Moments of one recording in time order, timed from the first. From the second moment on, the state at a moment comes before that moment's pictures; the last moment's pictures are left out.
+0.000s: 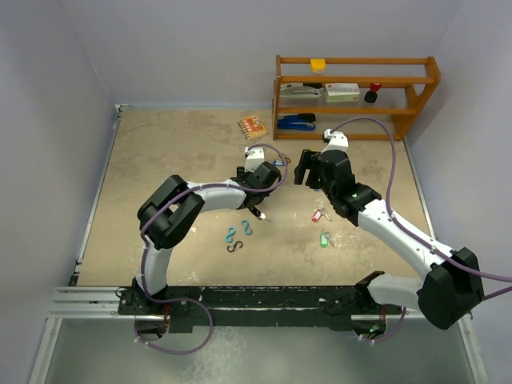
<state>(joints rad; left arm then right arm) -0.79 2.02 1.25 -0.10 -0.62 -0.64 0.53 1.21 0.88 -0.17 0.31 0.44</state>
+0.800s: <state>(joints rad) -0.79 2.03 1.25 -0.08 -0.63 -0.60 0.52 1.21 0.87 -0.17 0.29 0.44</state>
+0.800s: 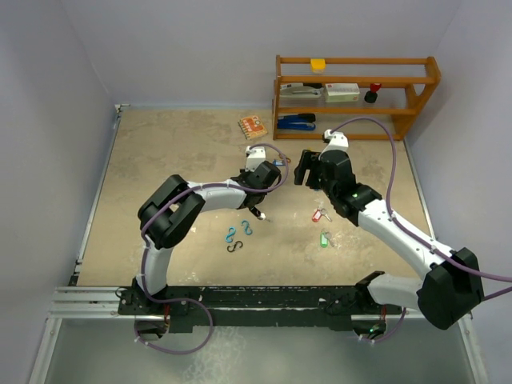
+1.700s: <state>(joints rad) -0.79 1.54 0.90 -0.01 -0.56 -0.45 0.55 1.40 0.87 -0.17 0.09 0.35</state>
